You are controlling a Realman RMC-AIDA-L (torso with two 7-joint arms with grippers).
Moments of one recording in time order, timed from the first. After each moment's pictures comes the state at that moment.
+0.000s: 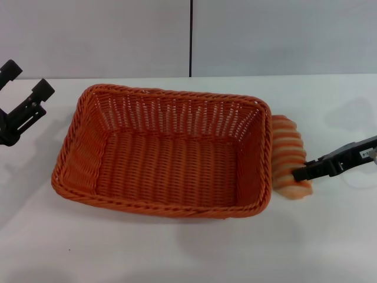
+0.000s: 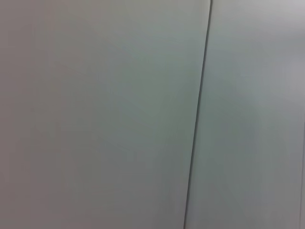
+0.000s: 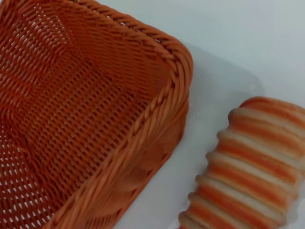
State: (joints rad) left arm -0.08 -2.07 0.97 0.60 1.06 1.60 -0.97; right arm 0.68 2.05 -0.73 -0.77 -2.56 -1.55 2.10
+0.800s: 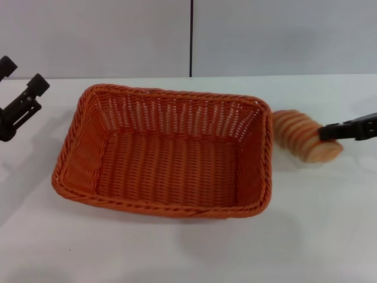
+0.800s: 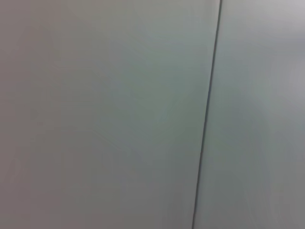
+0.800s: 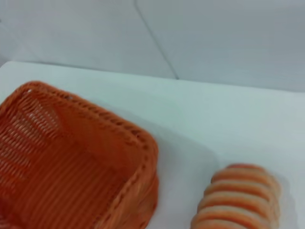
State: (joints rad) left arm -0.10 -2.07 0.94 0.57 1.06 1.60 -0.98; right arm 0.54 2.06 -0.71 -1.07 -2.38 -1.60 2.19
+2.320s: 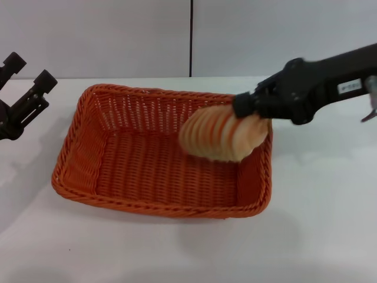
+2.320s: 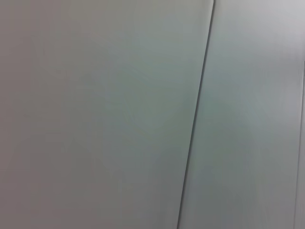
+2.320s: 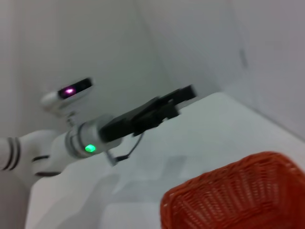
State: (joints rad) left arm -0.13 -2.07 0.95 0.51 1.04 1.65 -0.96; right arm 0.62 2.07 -1.02 -1.28 -1.92 -1.81 2.14
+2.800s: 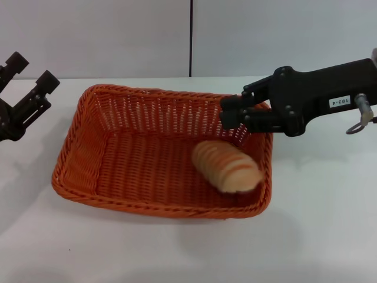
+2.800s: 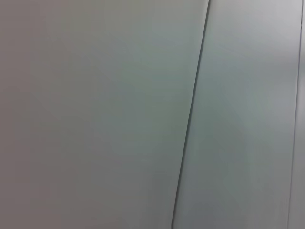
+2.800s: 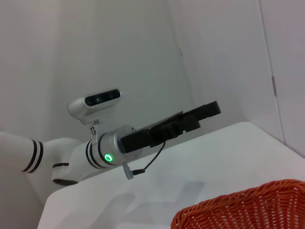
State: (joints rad) left arm -0.13 -2.07 0.95 0.51 1.04 1.66 -0.96; right arm 0.61 2.07 -1.00 -1.09 -1.84 -1.78 1.88
